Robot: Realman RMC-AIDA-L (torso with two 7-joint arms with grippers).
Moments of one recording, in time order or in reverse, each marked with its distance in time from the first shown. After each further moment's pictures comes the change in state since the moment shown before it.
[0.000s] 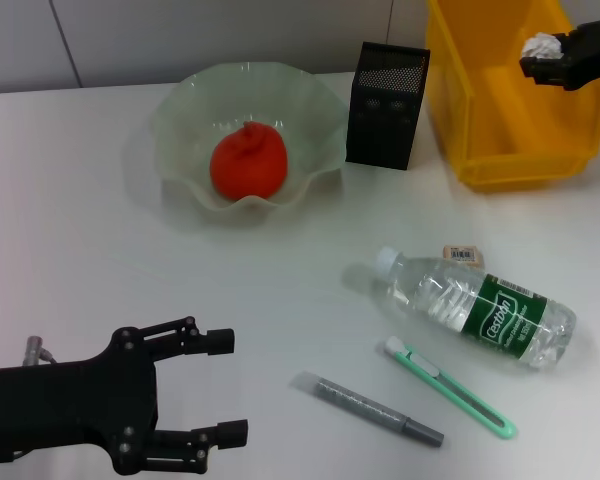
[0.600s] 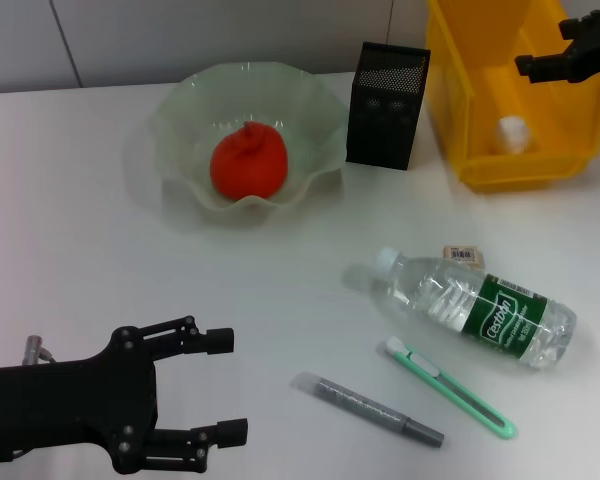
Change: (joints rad) left arm 0.000 0.000 -0.001 0.002 0.000 0.000 -0.004; right arm -0.014 -0.002 0.000 -0.025 0.023 -0.005 0.021
